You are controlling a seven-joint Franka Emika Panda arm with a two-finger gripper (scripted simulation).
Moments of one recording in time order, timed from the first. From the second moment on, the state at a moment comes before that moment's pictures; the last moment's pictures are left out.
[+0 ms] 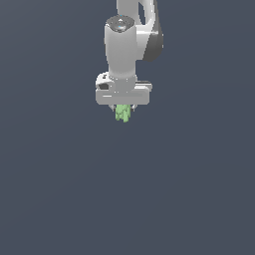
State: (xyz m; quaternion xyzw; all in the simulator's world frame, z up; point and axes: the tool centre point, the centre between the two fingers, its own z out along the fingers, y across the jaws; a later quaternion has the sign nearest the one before) arm -0.090 -0.017 0.235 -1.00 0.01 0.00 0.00
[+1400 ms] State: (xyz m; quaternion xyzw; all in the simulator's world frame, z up) arm -0.119 -0.053 0.486 -1.00 0.01 0.00 0.00
